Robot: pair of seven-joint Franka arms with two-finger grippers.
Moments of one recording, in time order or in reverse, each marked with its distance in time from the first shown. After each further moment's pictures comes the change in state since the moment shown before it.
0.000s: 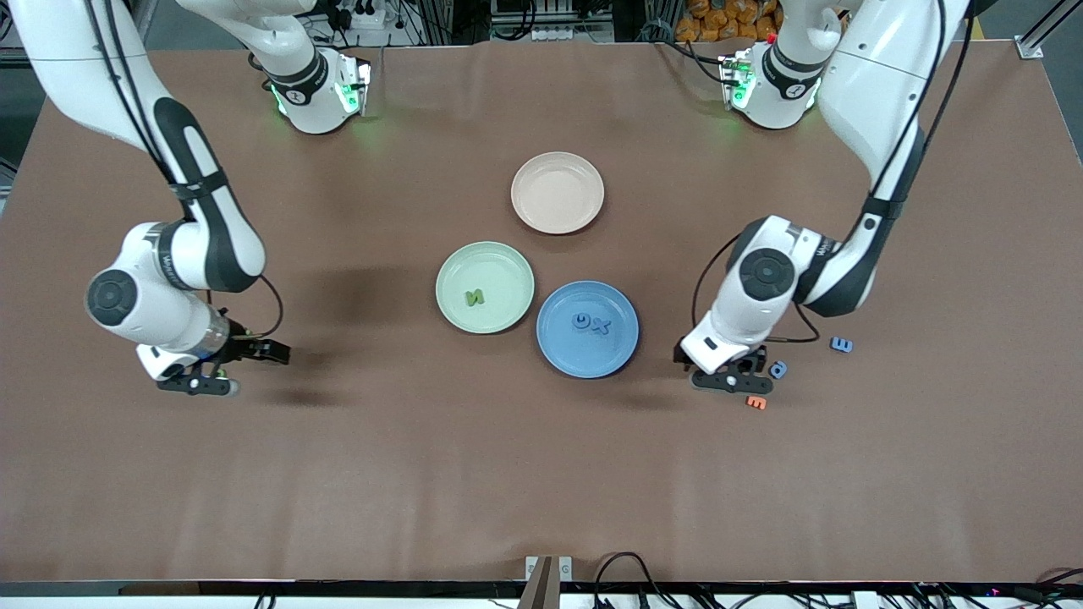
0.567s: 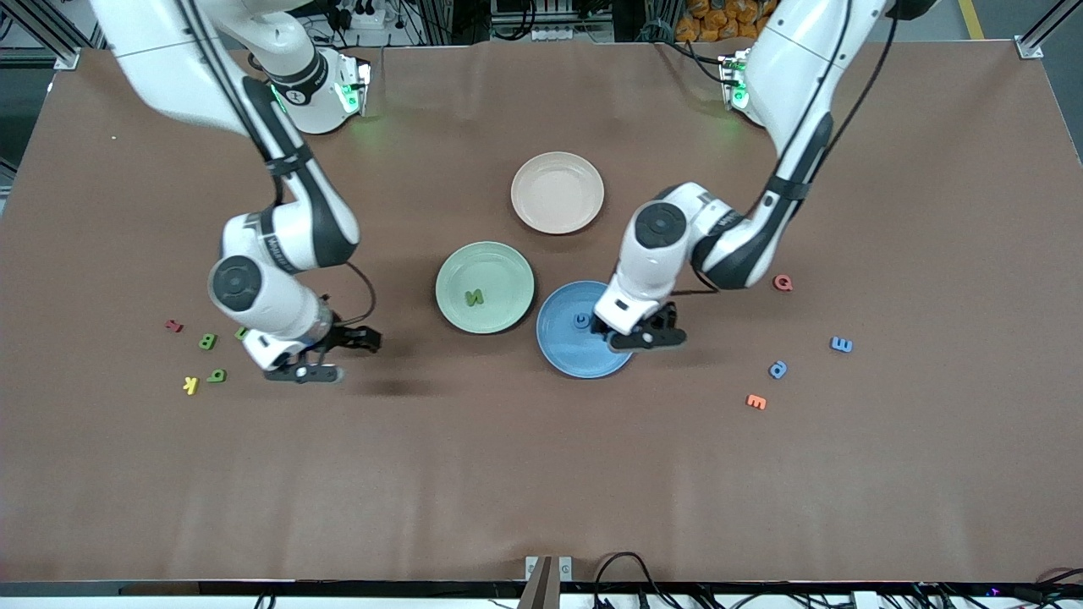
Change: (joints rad) left arm -0.218 0.015 -0.001 -0.003 -0.005 0.031 -0.437; right arm 0.225 0.000 0.027 0.010 0.012 0.003 0.174
